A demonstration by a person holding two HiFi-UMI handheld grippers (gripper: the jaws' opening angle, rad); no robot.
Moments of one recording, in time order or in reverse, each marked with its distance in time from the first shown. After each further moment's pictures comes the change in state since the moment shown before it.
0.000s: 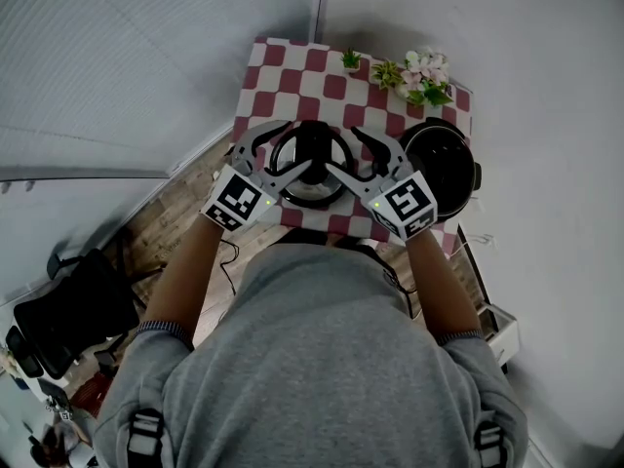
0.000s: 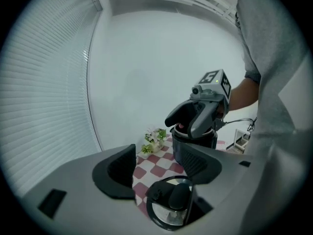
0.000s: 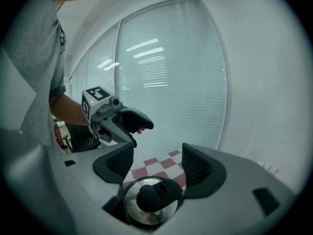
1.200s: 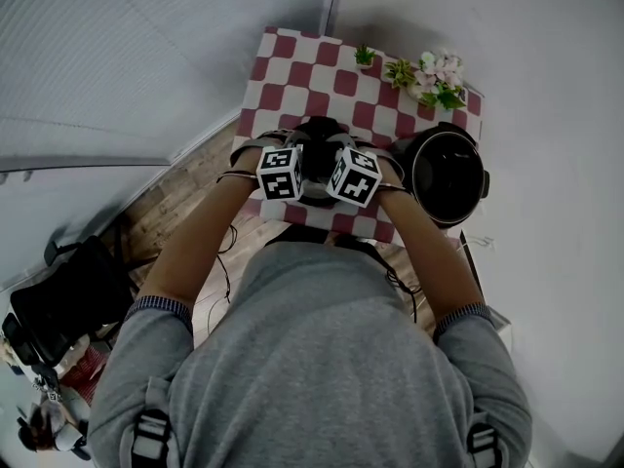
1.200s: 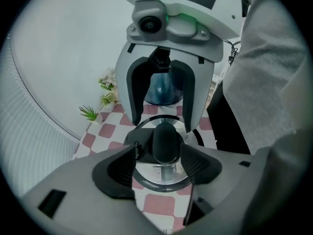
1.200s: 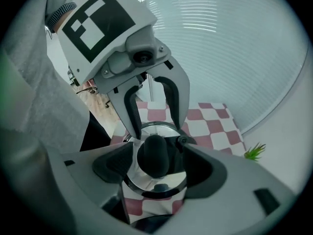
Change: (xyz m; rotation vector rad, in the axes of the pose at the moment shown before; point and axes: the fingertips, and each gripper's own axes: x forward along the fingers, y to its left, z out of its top) left arm 0.062 -0.045 -0.180 0.302 0.634 -0.384; right arm 0.094 0.035 -0.154 -0.329 0.689 0.323
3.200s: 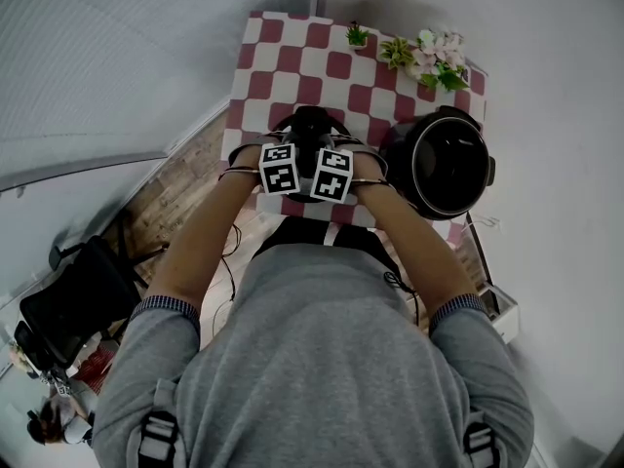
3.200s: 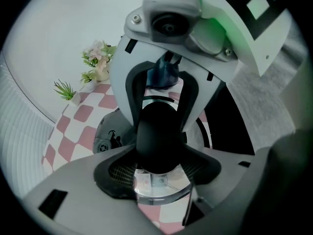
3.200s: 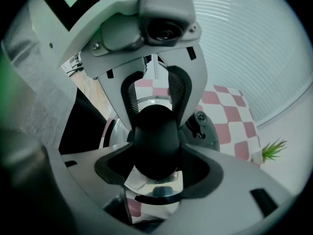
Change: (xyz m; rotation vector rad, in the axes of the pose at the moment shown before) left arm 0.054 -0.033 -0.033 -0.078 0.105 -0.186; right arm 0.067 0.016 -0.034 -0.050 0.157 0.038
